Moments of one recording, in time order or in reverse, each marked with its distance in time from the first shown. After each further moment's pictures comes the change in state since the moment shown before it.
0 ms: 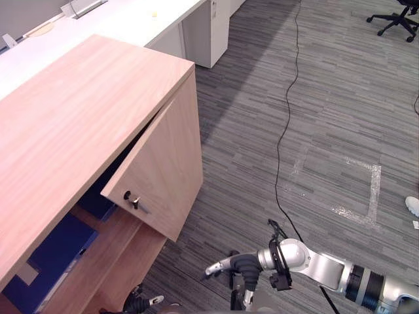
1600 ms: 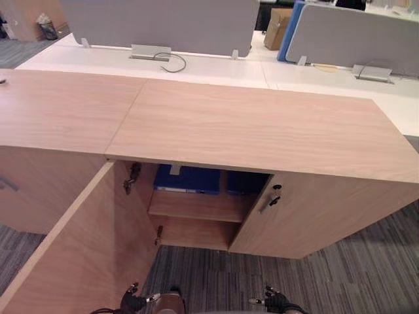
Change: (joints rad) left arm -0.017 0.047 -0.140 0.017 -0.069 0.021 0.085; right arm 0.306 0.790 -1.230 1.319 -0.221 0.063 -0.659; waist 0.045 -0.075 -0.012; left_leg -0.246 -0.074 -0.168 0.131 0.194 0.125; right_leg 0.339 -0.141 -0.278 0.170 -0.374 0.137
